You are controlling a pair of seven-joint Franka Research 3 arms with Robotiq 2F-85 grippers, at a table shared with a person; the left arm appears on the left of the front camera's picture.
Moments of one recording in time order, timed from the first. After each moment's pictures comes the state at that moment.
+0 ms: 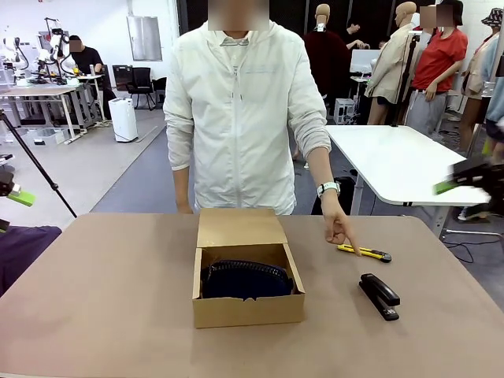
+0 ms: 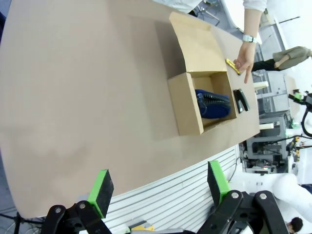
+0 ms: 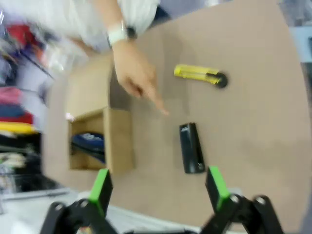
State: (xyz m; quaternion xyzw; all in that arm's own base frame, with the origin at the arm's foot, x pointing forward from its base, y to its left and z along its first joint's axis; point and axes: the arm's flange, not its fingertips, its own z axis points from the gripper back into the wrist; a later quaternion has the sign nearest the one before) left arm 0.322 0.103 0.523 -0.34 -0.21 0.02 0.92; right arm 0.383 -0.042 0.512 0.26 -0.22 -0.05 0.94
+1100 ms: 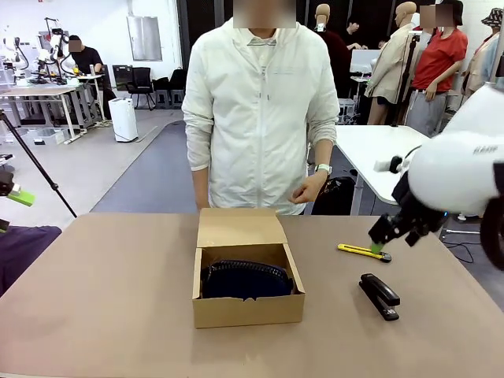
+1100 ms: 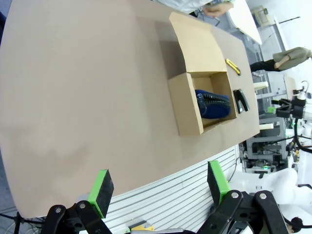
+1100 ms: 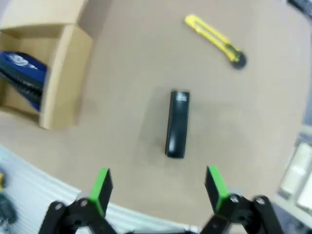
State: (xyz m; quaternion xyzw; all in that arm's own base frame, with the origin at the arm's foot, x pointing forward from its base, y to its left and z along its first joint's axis) left arm 0.322 0.103 0.523 -0.34 -0.21 0.02 0.92; right arm 0.377 0.084 0.436 0.03 -0.14 0.14 0.98
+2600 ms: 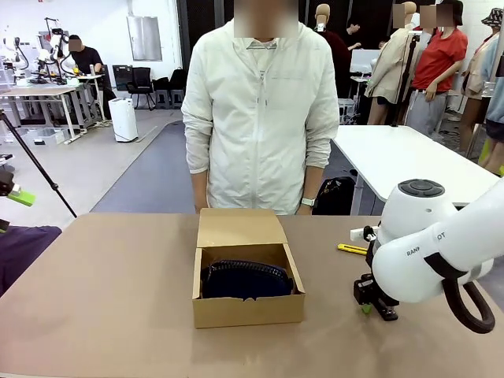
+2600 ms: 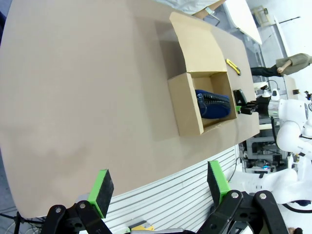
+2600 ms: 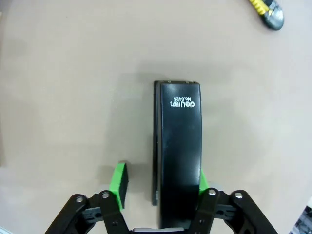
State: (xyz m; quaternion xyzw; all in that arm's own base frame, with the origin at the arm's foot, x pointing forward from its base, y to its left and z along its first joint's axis) left arm 0.323 0.103 0.523 -0.34 -0.21 0.02 0.92; right arm 0.411 0.101 0.293 -0.03 -0.10 0.09 0.99
